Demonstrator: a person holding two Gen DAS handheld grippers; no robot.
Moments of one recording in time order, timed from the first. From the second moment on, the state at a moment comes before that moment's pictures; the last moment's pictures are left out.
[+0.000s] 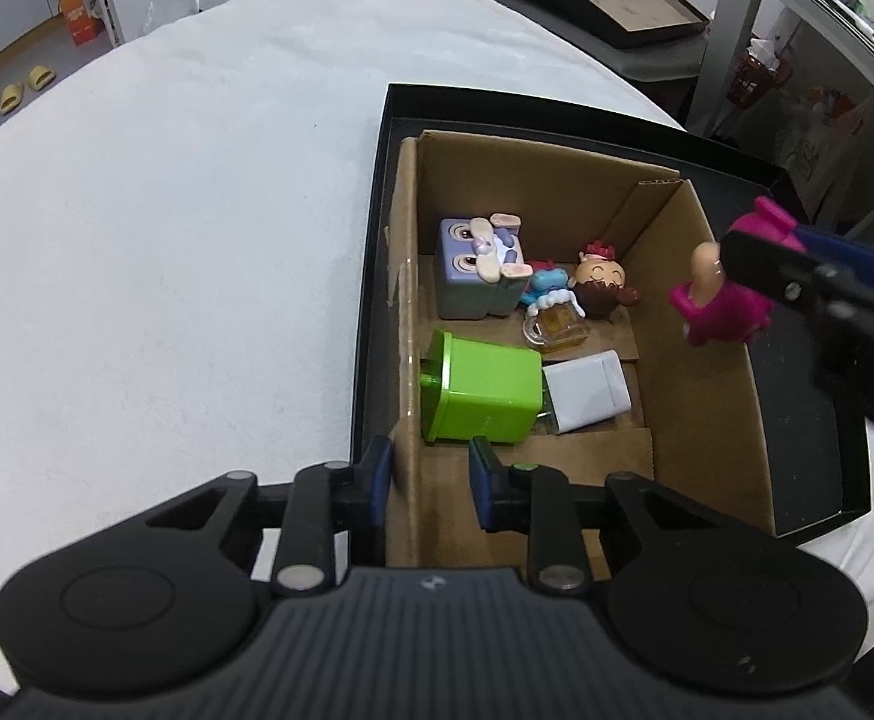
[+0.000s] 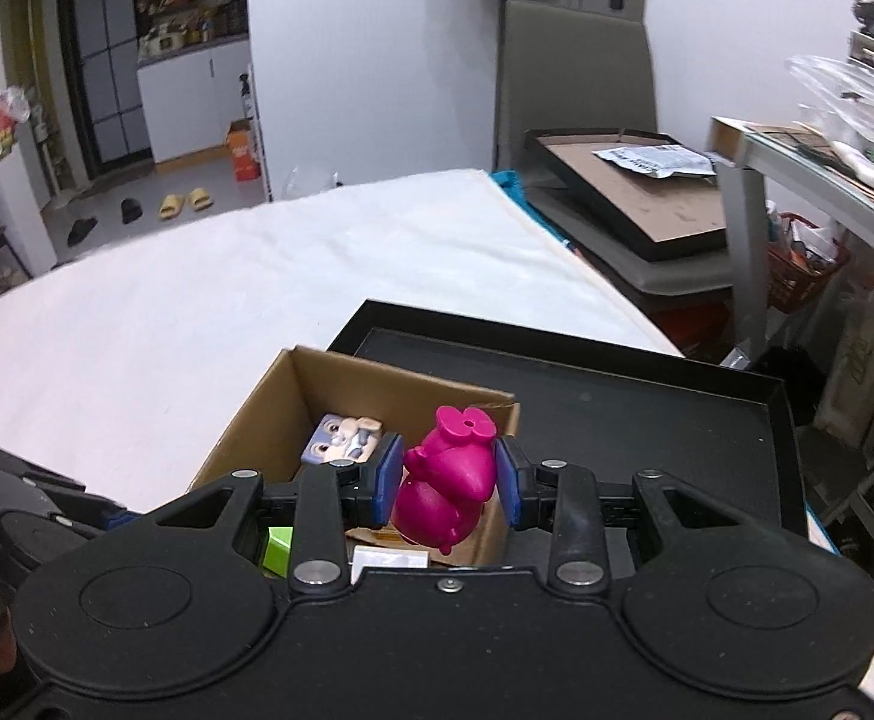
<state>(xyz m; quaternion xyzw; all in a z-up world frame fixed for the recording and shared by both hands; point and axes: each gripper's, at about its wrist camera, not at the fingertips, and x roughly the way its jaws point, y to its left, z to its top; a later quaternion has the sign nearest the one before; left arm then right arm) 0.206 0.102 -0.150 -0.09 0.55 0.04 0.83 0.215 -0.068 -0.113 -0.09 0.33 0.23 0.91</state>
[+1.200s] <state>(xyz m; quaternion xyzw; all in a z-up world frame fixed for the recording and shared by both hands) 0.200 0.102 -0.122 -0.10 0.55 0.05 0.83 0.206 -0.053 -0.130 -0.20 0.31 0.18 0.91</state>
